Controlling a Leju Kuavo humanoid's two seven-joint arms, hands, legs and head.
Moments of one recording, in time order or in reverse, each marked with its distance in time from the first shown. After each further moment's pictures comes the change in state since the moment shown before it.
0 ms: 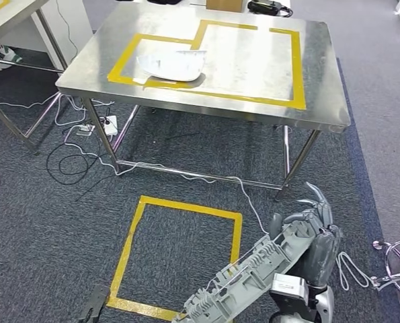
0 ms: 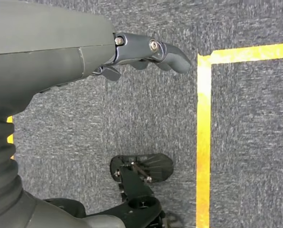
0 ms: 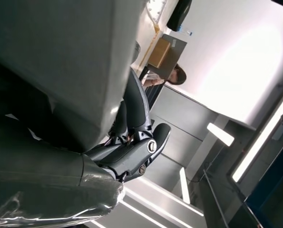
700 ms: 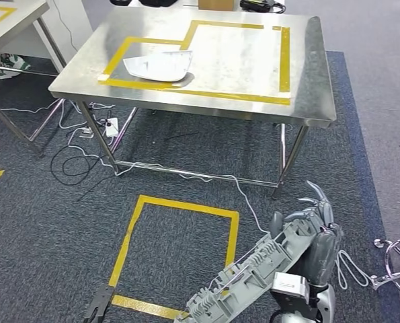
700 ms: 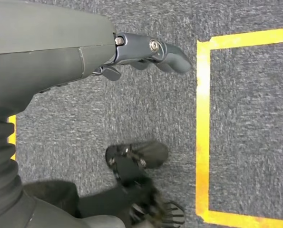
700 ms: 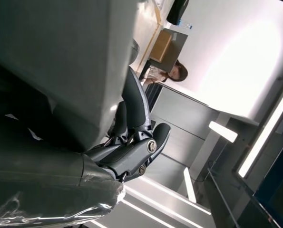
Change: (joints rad) left arm -0.006 0.001 0.000 0.000 0.000 0.000 0.000; right arm -0.001 -0.001 -0.002 -0.001 -0.002 -0.001 -0.005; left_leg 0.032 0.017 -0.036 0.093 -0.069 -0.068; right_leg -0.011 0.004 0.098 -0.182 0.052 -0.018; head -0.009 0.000
